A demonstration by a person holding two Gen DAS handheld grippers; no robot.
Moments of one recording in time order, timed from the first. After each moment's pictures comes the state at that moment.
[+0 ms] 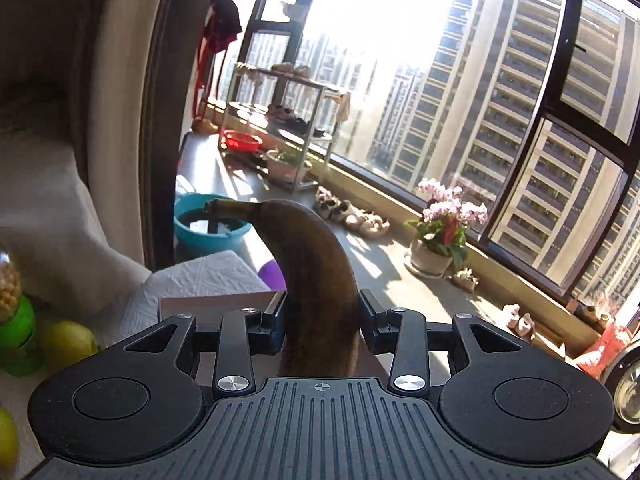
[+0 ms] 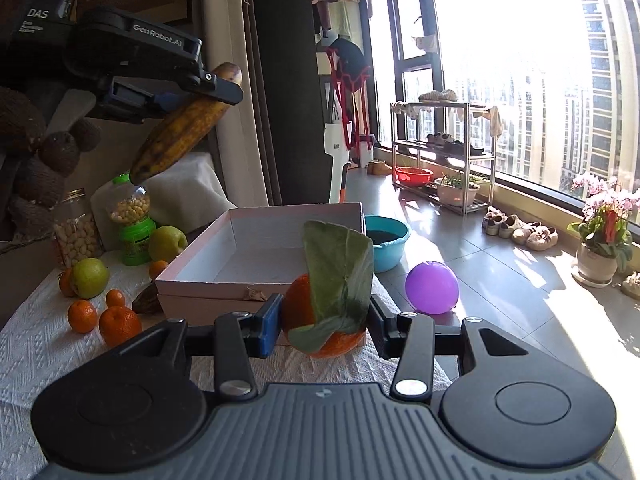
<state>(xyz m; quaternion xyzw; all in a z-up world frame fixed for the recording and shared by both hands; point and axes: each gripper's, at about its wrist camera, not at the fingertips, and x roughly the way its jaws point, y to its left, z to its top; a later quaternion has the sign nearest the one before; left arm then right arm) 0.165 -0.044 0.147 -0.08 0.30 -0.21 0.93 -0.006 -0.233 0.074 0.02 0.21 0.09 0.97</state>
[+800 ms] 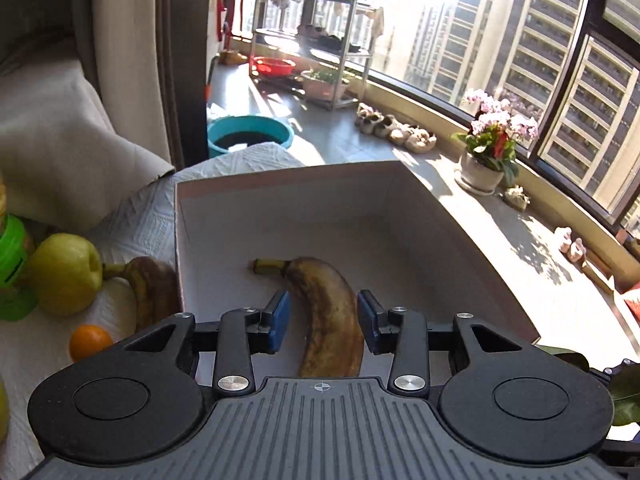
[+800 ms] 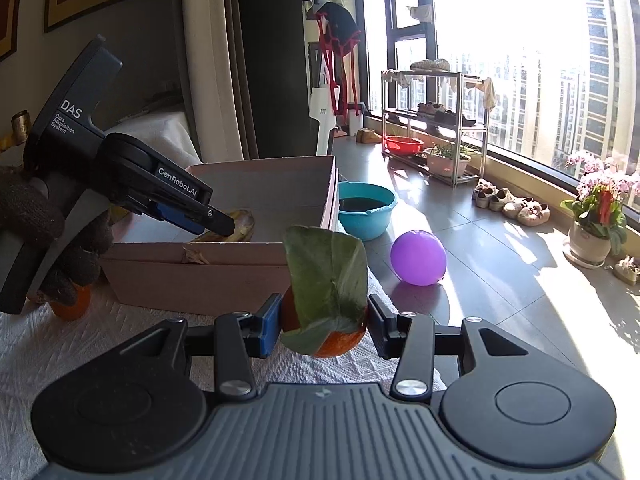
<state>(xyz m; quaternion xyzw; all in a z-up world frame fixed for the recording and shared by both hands) 0.174 -0.025 0.077 -0.02 0.37 -0.17 0.91 0.033 -0.245 0.047 0.02 0.26 0.08 0.96</state>
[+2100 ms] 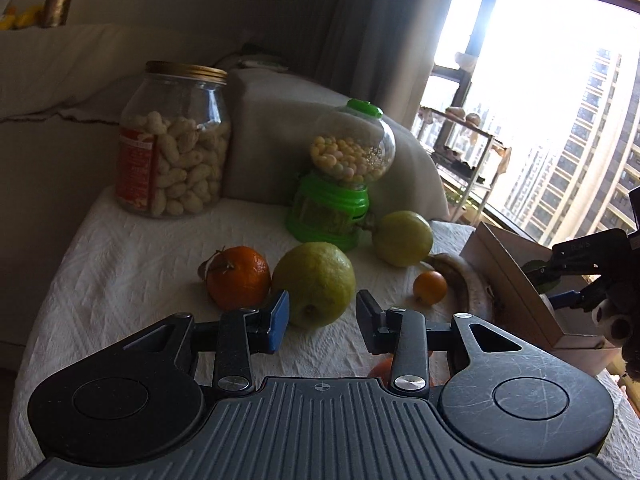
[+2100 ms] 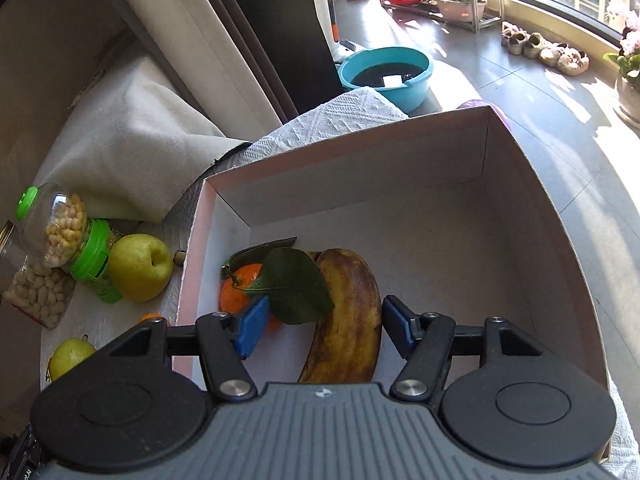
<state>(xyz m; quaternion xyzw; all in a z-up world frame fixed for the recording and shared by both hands) 0.036 0.210 0.043 -0.16 0.25 0.00 0.96 0.225 -0.135 0.065 0.14 0.47 0.12 0.86</state>
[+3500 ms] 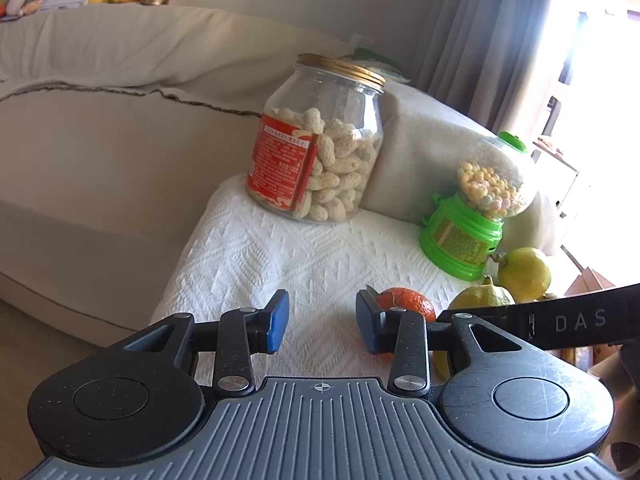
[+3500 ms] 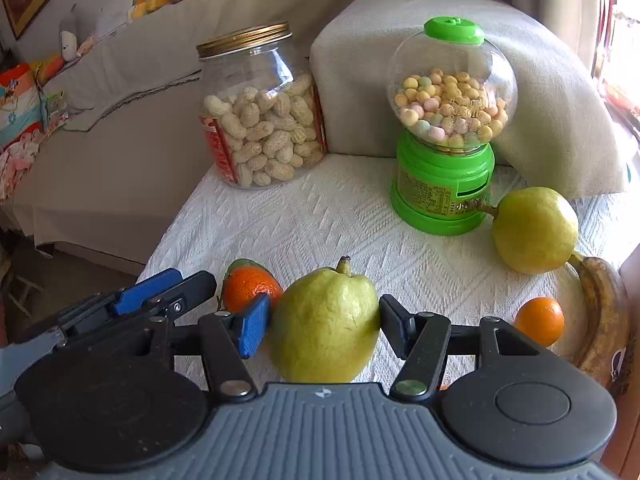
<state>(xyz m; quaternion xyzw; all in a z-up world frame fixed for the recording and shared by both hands) 0.030 0.276 0.028 -0.20 0.26 0.14 0.93 0.147 0.121 0.073 -0.08 0.43 0.35 0.83</state>
